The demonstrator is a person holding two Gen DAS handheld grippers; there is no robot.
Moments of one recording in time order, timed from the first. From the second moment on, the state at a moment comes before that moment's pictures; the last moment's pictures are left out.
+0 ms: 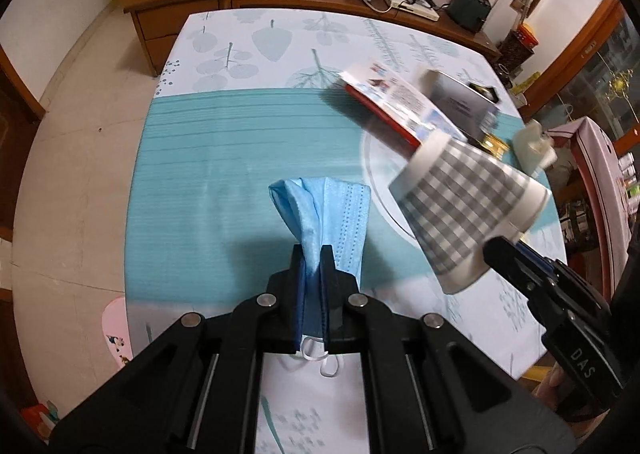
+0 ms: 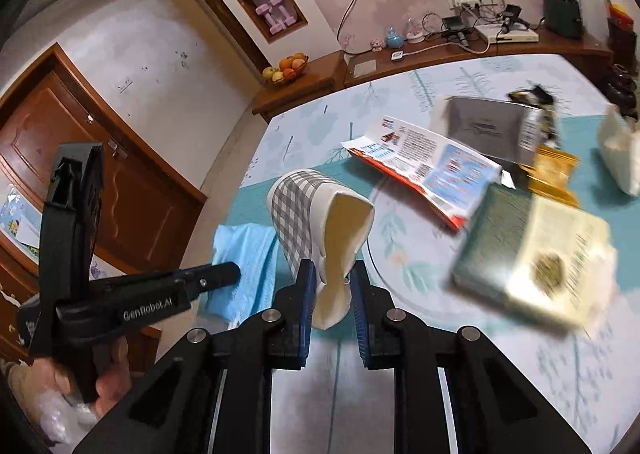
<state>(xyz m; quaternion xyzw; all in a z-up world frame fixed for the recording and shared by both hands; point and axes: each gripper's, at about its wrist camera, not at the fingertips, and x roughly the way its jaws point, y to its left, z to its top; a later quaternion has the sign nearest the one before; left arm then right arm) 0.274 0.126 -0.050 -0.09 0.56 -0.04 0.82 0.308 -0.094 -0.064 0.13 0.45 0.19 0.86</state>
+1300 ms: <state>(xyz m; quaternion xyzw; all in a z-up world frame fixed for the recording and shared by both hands) -0.061 -0.099 -0.182 -0.05 0.62 -0.05 0.78 -0.065 -0.278 -0.221 0.09 0.60 0.13 0.79</state>
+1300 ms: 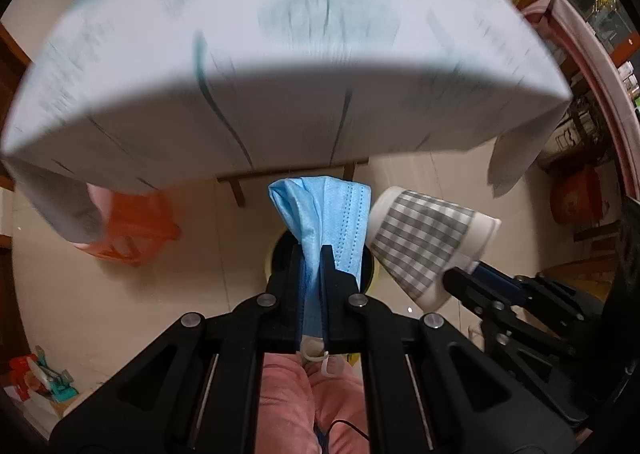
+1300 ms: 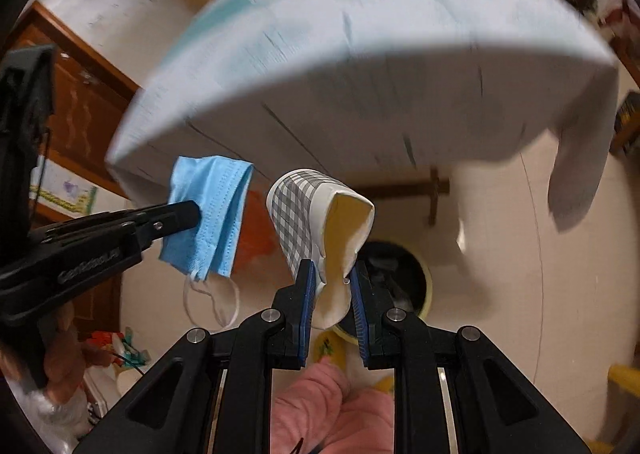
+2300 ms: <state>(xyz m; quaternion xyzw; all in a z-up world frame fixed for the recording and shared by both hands) -0.051 -0.104 -0.393 -0.05 0.69 -0.06 0.72 -0.059 -0.268 -0.450 0.08 0.67 0.06 0.74</state>
